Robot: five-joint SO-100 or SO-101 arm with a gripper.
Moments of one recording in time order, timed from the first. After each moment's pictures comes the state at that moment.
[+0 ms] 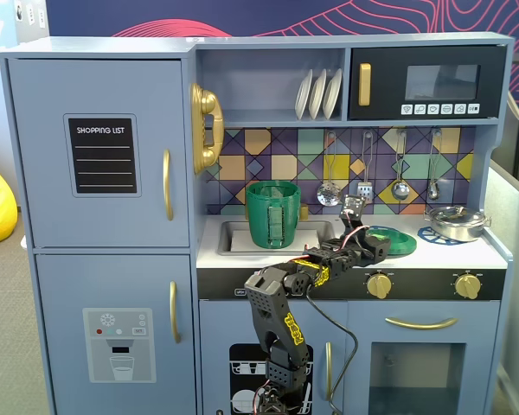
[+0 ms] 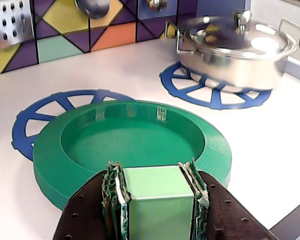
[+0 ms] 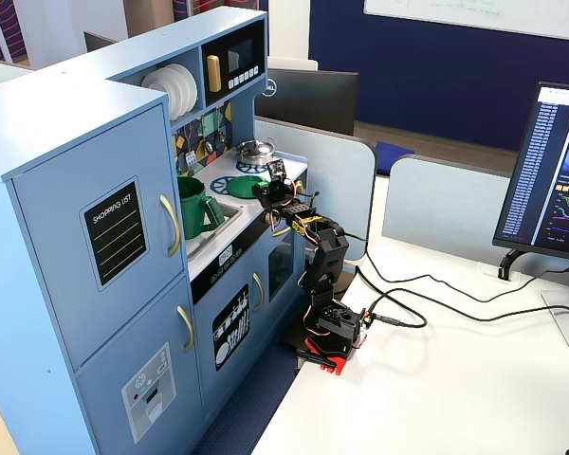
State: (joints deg) arm 36.4 110.6 119.2 -10.4 -97.1
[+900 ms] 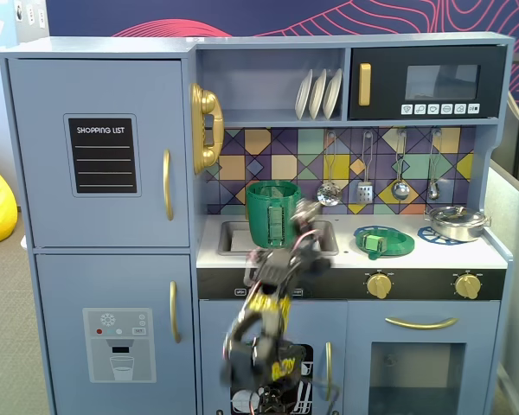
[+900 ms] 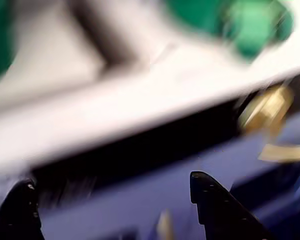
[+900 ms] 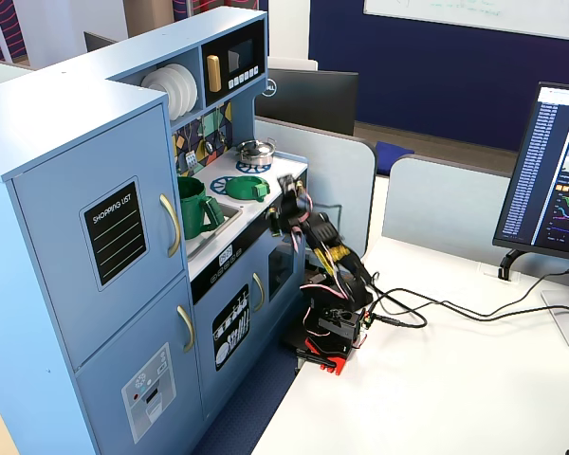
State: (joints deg) arm 23.5 168.3 133.2 54.5 -94.0
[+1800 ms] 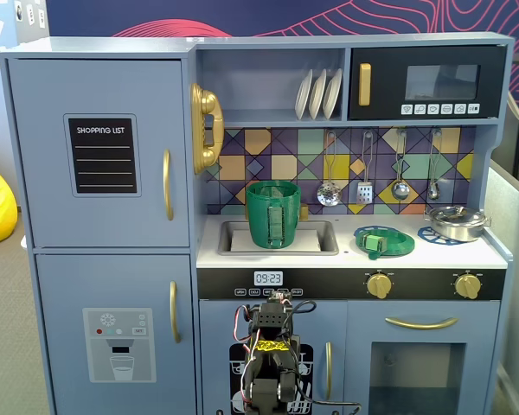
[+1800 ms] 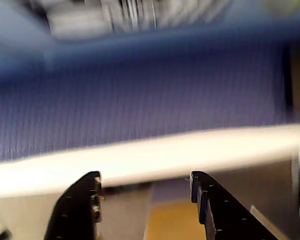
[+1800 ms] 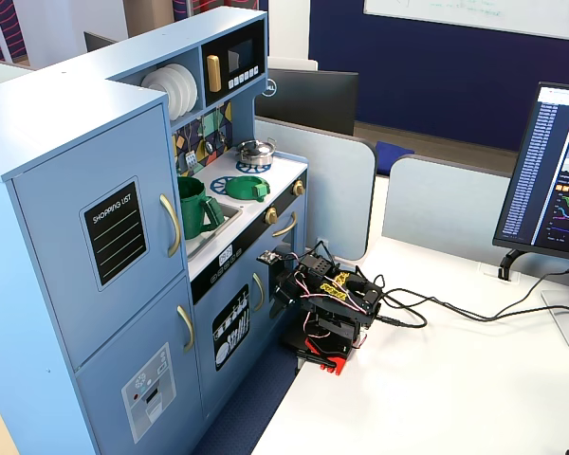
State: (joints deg) arm 2.9 182.5 172.0 75.3 -88.1
